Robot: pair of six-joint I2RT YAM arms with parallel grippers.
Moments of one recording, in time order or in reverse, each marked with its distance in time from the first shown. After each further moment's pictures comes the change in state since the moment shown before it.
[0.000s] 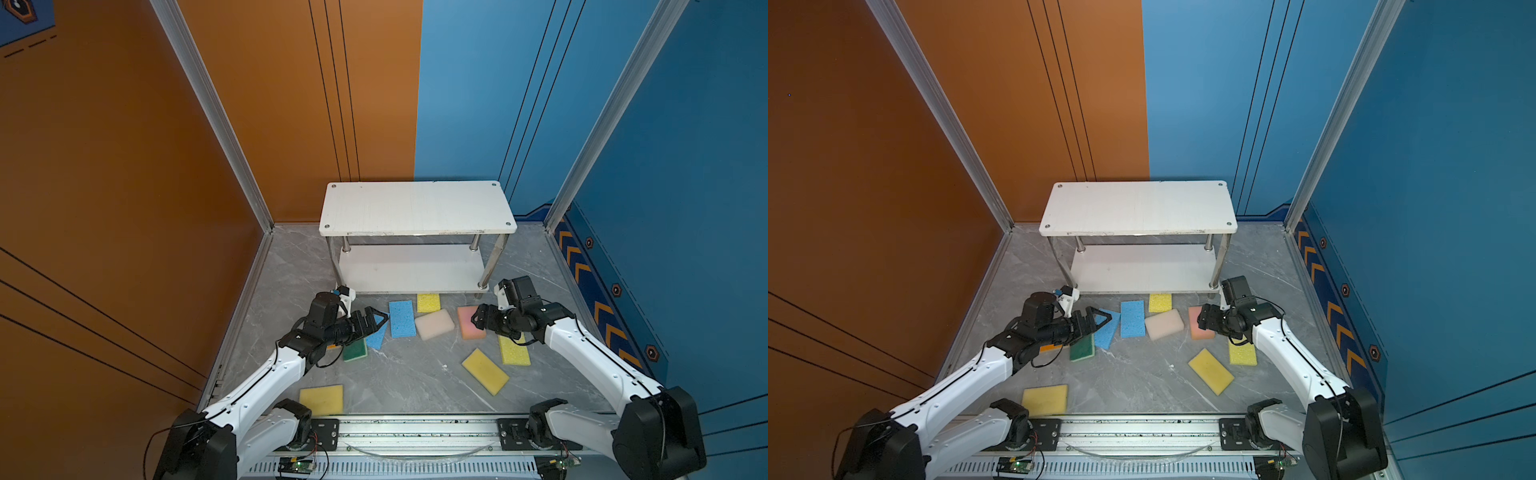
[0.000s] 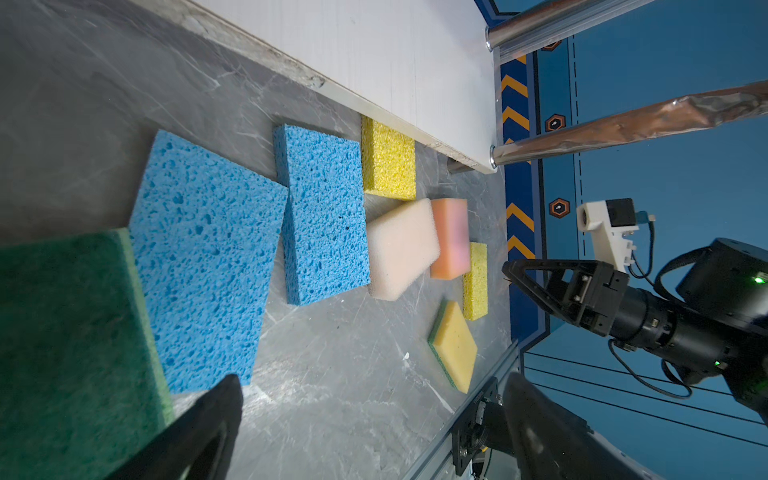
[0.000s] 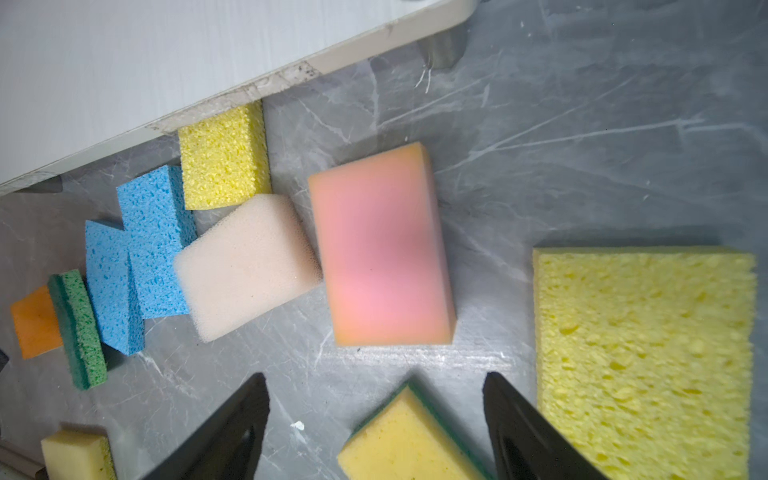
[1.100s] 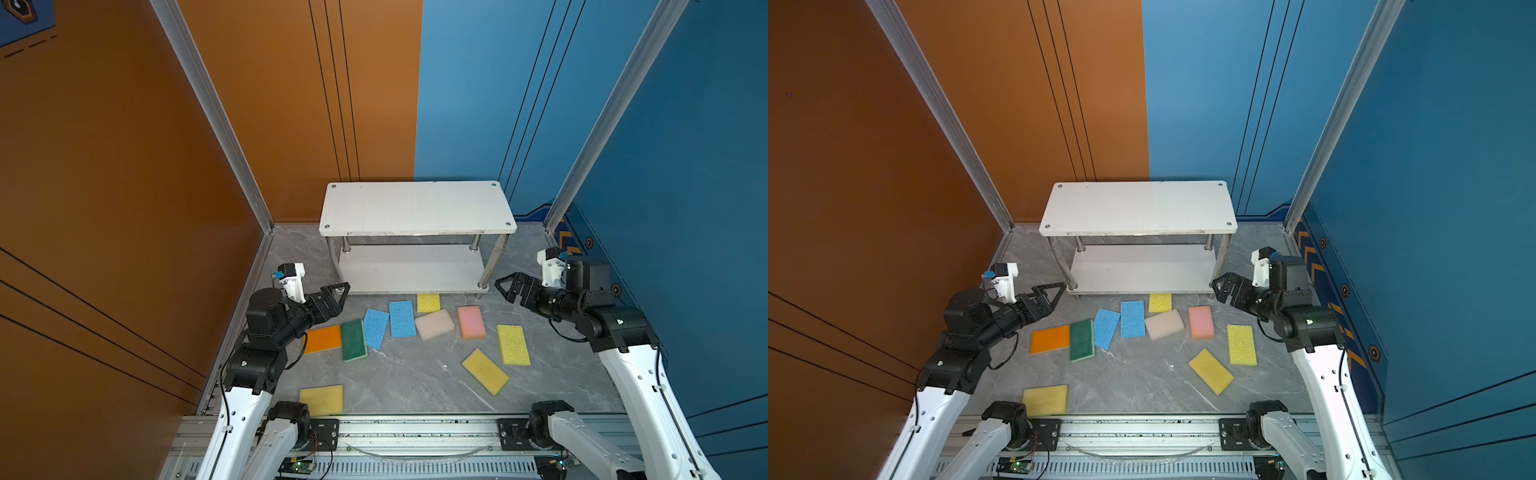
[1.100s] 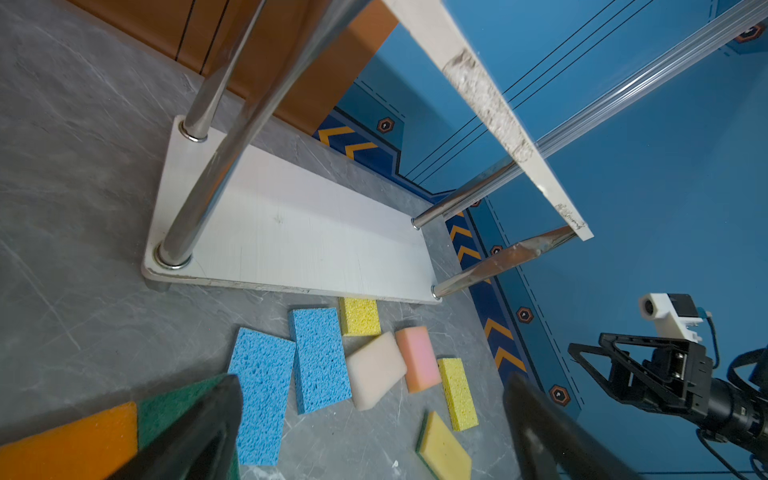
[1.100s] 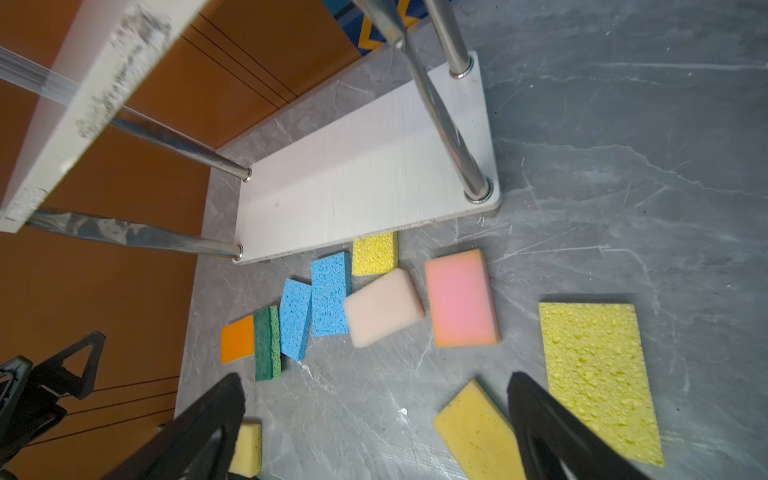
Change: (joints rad) left arm 0.264 -0.381 0.213 -0.281 -0.060 0.164; right arm -0.130 -0.277 0.356 -0.302 -0.150 0.001
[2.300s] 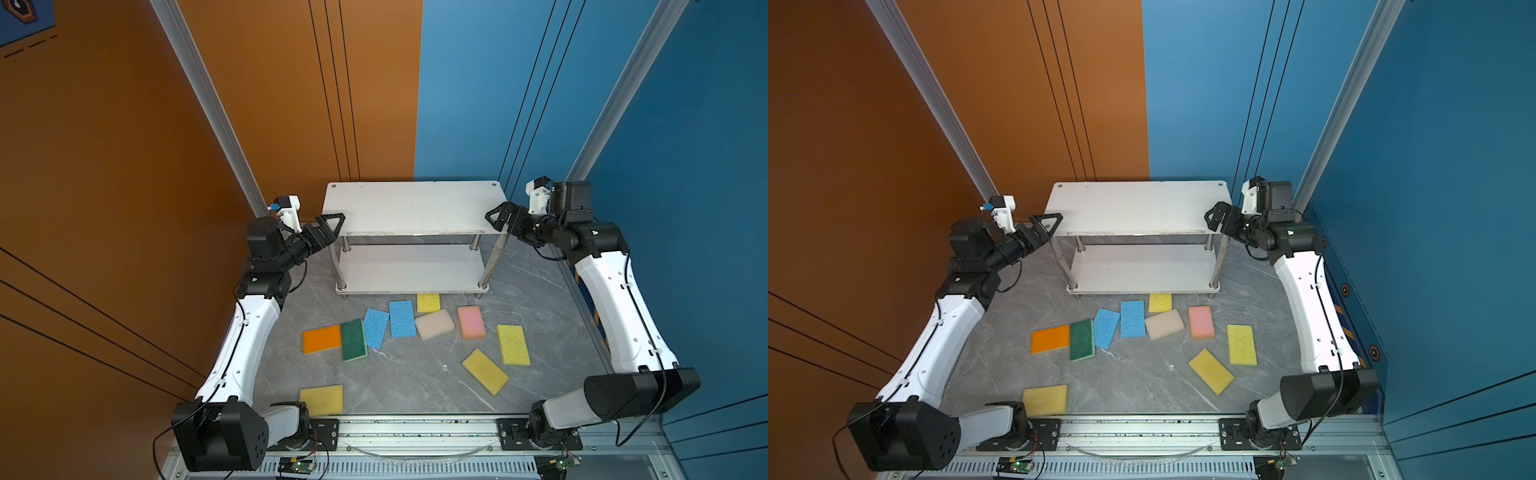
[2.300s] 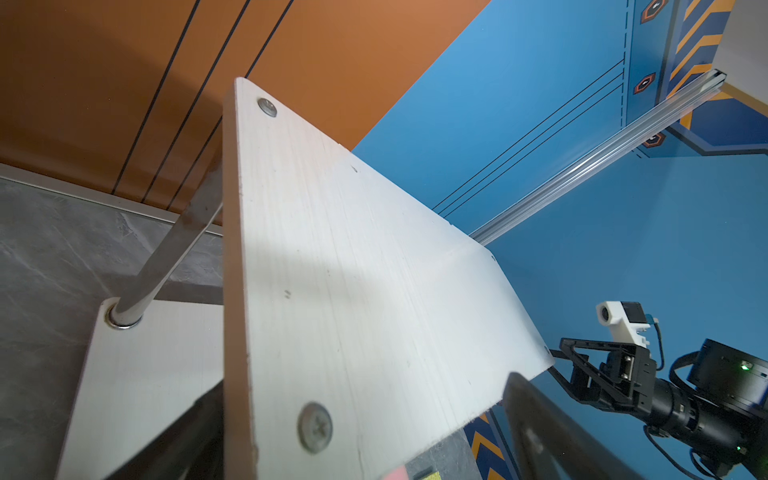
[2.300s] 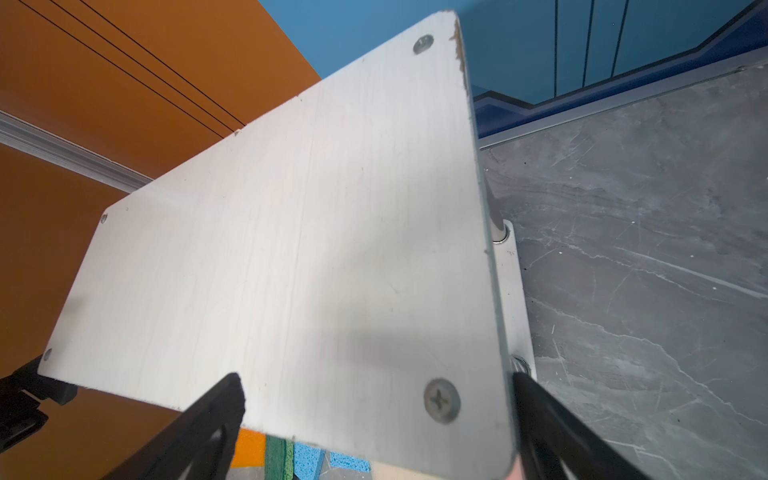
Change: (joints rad) left arm 0.156 0.571 0.430 0.340 0.172 -0.055; right arm -0.052 0.532 0.636 0.062 0.005 -0.040
